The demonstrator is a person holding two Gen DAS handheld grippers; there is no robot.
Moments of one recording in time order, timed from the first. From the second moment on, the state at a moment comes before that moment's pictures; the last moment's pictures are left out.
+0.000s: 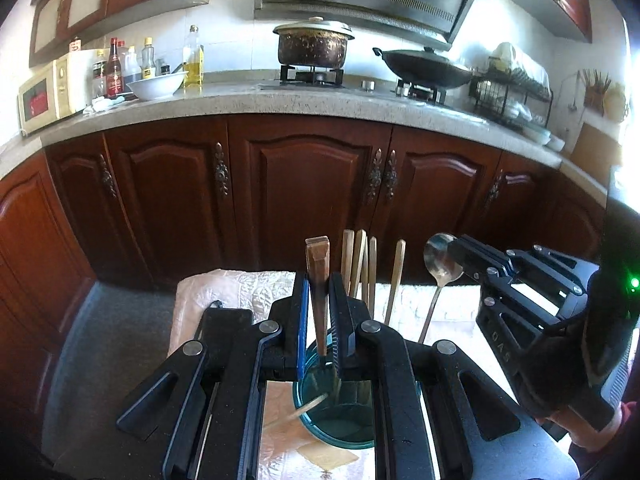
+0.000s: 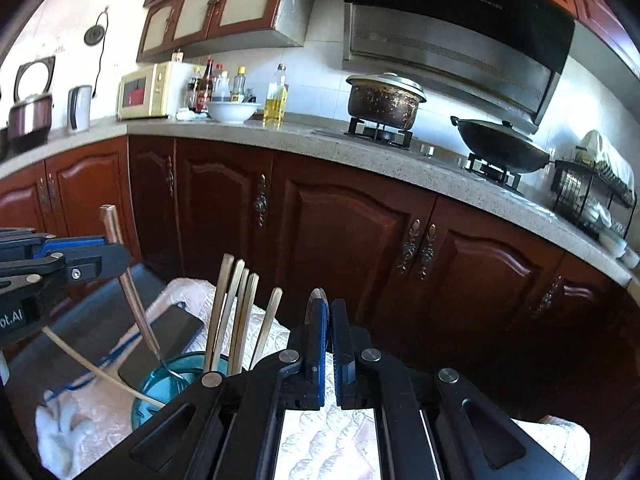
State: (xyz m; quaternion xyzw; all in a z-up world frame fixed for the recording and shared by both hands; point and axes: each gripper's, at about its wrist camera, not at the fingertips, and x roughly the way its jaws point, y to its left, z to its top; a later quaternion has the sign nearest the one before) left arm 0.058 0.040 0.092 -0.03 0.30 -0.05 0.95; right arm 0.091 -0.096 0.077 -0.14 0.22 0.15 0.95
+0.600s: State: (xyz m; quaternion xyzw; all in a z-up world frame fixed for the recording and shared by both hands) left arm 0.061 0.025 0.079 -0.01 0.33 -0.09 0.94; right arm 0.086 -0.079 0.039 -0.16 0.28 0.20 0.93
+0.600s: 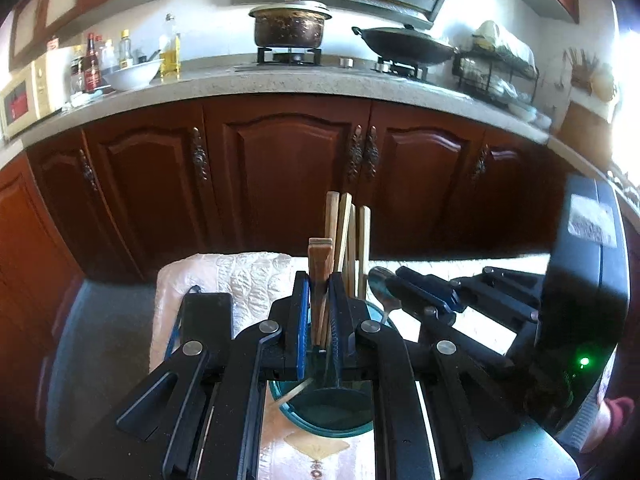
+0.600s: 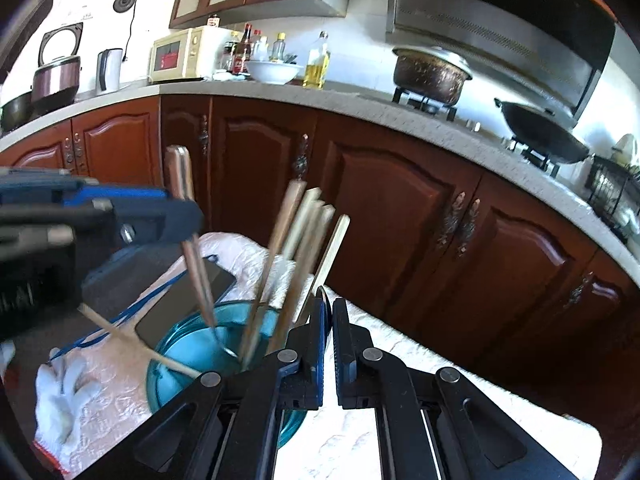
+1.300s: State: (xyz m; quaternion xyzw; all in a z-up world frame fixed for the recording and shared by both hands) left arm 0.079 0.020 0.050 -0.02 0.37 -0.09 0.93; right arm 0.101 -0.102 0.020 -0.05 0.38 0.25 0.89
